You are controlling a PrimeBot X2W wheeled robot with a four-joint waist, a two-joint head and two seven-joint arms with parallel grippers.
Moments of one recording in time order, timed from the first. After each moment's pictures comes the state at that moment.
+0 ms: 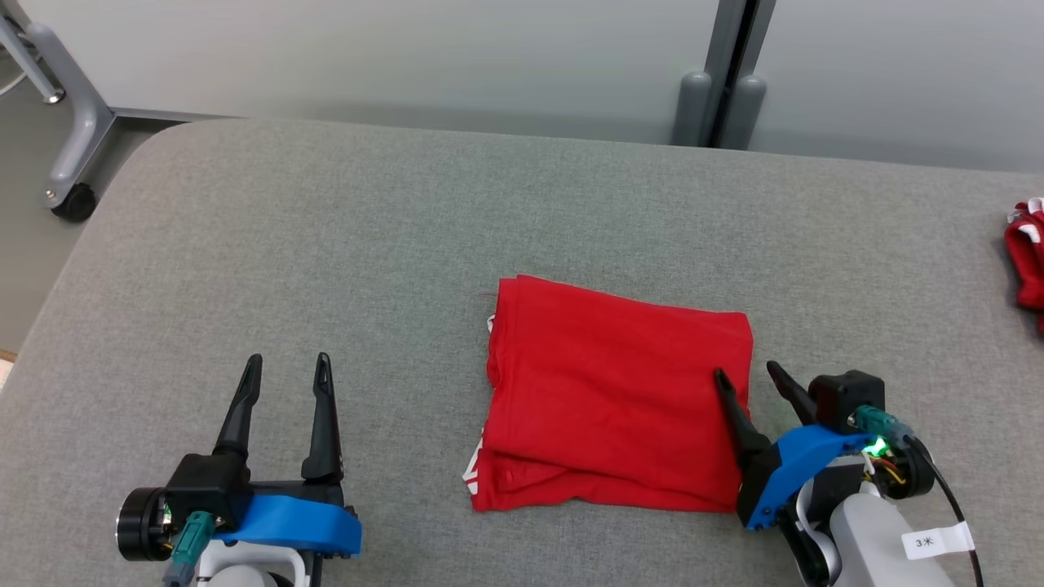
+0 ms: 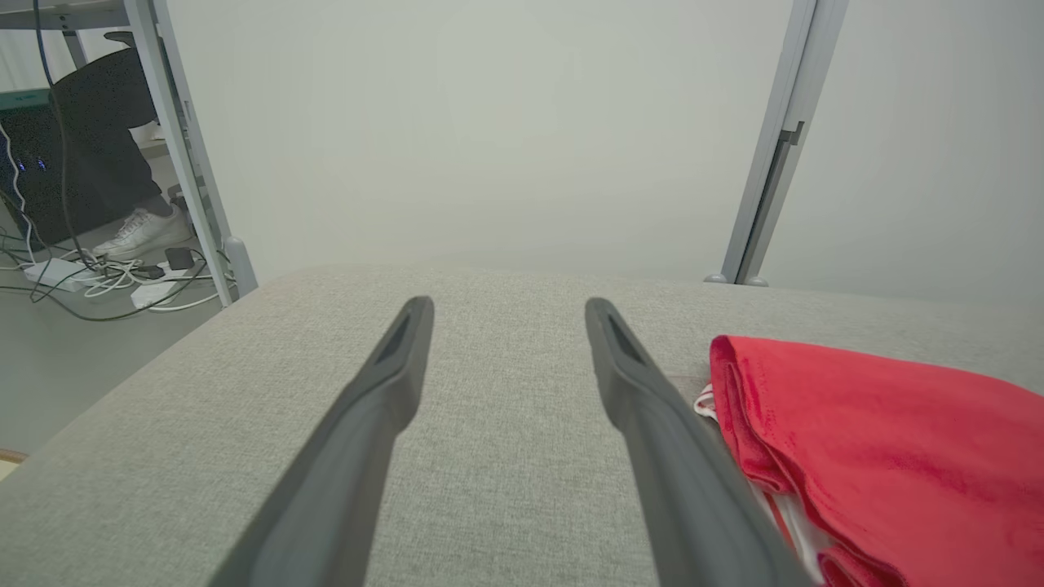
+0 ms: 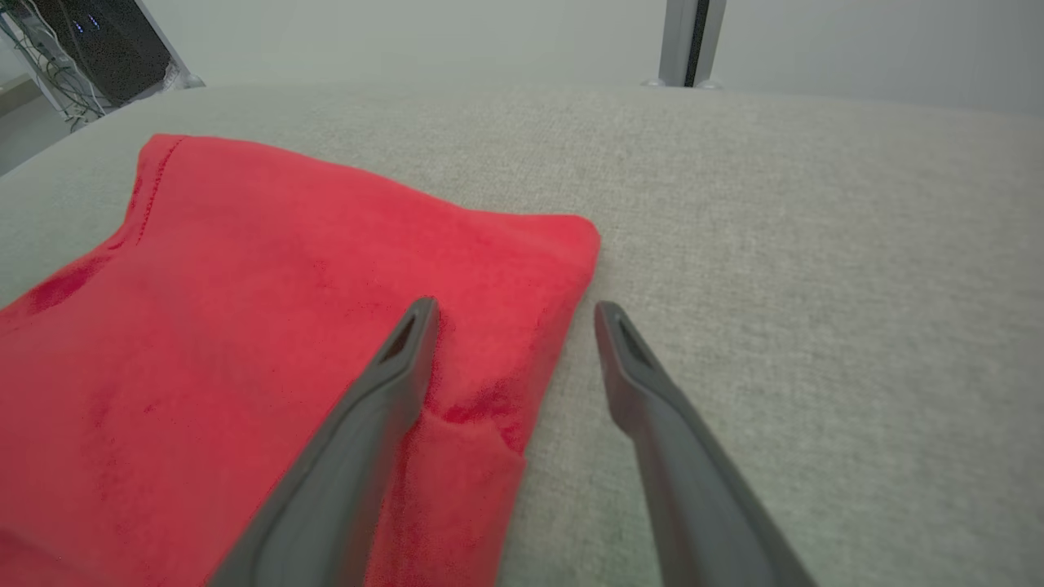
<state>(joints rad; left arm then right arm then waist) -0.09 0.05 -0.06 0.23 -0.12 -0.06 -0.26 -0.36 -0.05 0.08 0.66 0.14 0.13 -0.12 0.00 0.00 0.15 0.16</state>
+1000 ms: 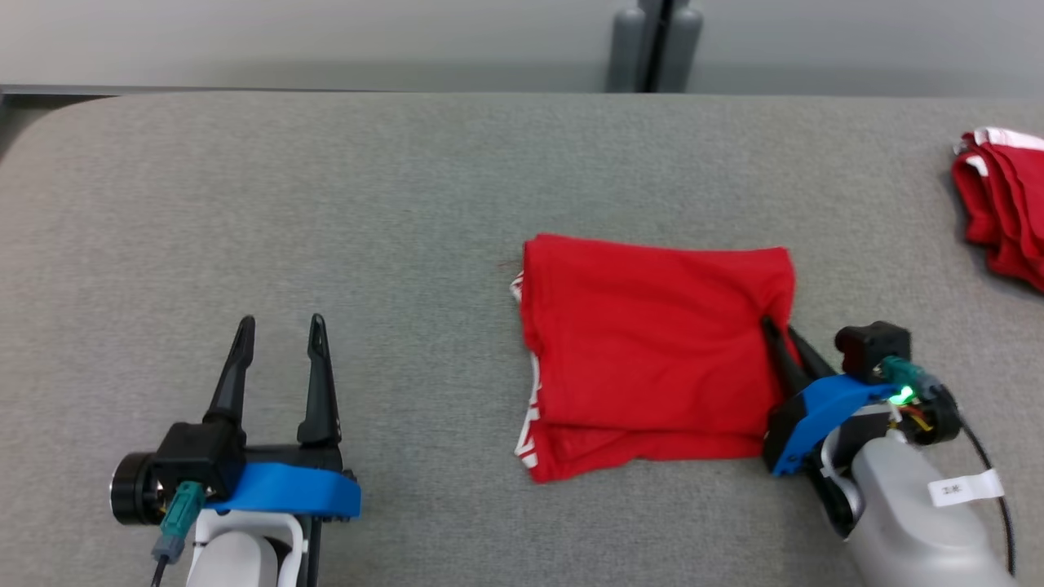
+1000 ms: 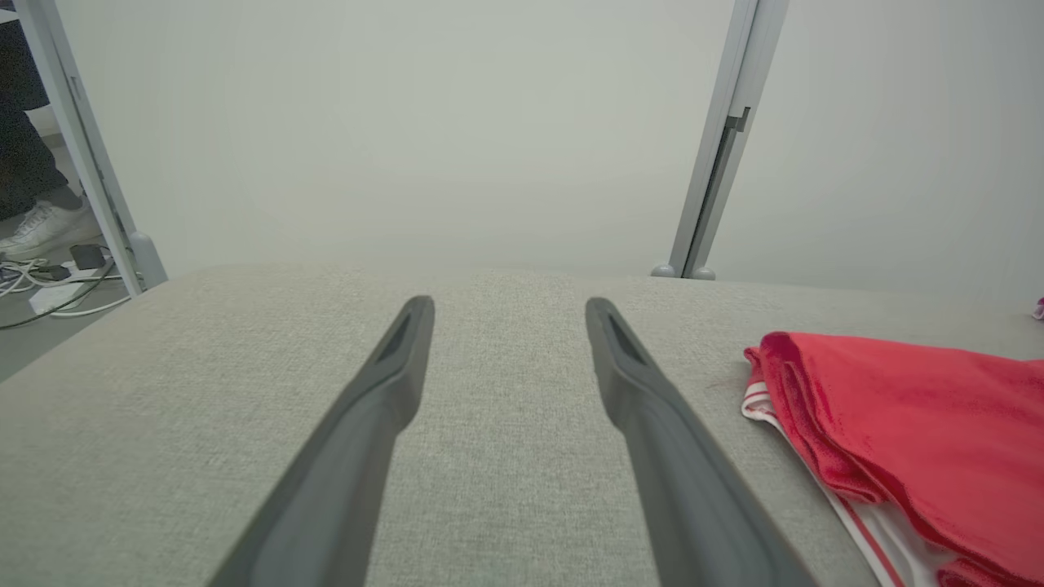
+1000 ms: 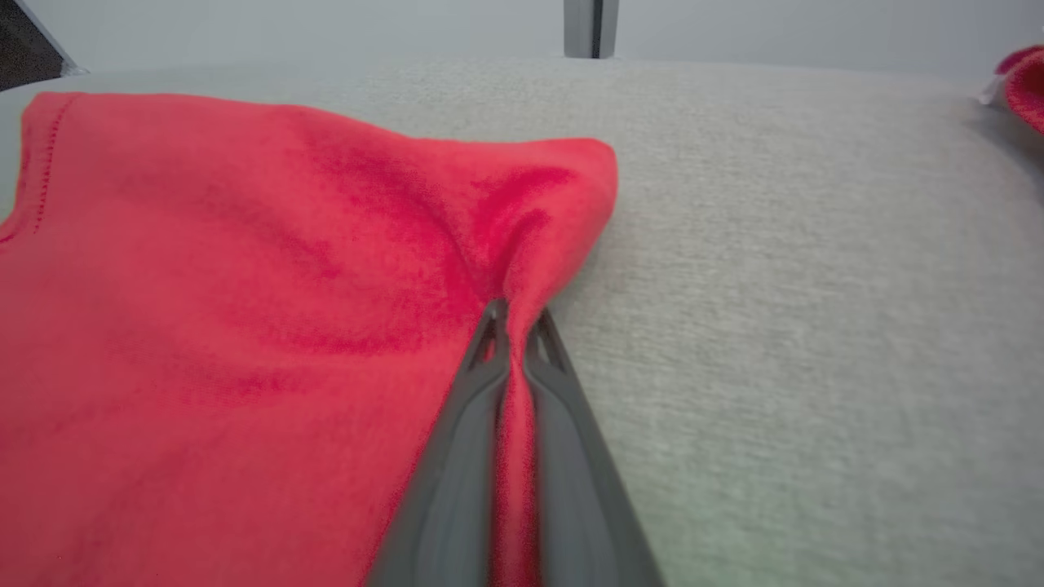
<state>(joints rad) -0.14 0.05 -0.06 0.21 -0.14 -0.06 -0.26 -0.56 -0.13 0.17 0.92 0.22 0.13 -0.26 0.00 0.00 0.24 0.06</state>
